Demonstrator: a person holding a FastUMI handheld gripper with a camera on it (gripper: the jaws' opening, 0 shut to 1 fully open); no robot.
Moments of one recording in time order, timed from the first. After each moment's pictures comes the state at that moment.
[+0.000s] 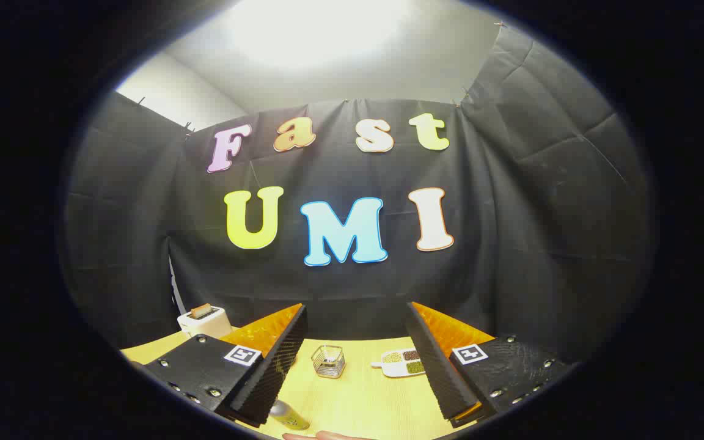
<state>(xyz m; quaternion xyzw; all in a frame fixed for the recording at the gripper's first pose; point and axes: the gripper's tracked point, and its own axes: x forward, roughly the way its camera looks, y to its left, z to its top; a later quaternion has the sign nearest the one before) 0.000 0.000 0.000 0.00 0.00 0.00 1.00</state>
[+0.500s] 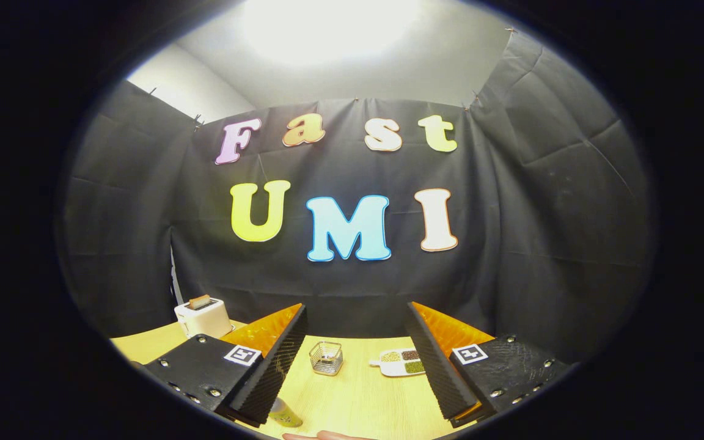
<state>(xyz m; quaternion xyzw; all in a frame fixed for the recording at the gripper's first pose) 0.003 0.007 -0.012 -0.02 0.00 0.01 1.00</state>
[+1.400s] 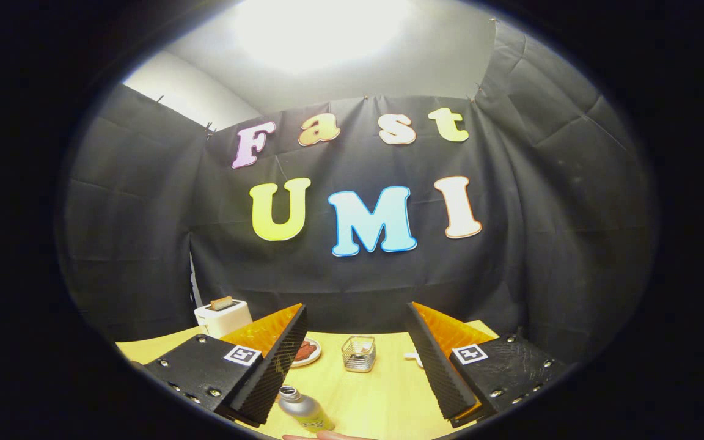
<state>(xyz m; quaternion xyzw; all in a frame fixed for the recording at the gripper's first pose) 0.008 0.066 -0.083 0.02 -0.01 0.05 1.00</state>
